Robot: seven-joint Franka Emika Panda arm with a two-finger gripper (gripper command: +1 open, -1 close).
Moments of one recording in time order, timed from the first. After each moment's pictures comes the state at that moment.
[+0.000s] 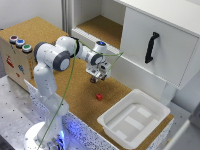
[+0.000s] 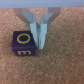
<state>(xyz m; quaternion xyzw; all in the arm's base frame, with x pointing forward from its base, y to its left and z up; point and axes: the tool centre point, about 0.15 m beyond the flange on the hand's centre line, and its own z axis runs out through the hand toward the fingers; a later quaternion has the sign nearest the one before) 0.445 0.037 0.216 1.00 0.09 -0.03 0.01</state>
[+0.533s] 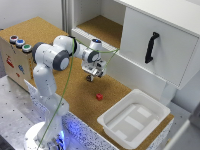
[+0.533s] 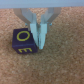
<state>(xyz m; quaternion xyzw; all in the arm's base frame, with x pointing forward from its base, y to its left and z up) 0.438 0.077 0.215 0.99 0.11 -0.03 0.01</state>
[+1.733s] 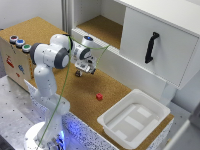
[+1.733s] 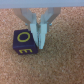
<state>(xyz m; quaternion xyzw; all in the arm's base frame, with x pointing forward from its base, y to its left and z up) 0.420 0.159 0.215 0.98 0.16 -0.04 -0.05</state>
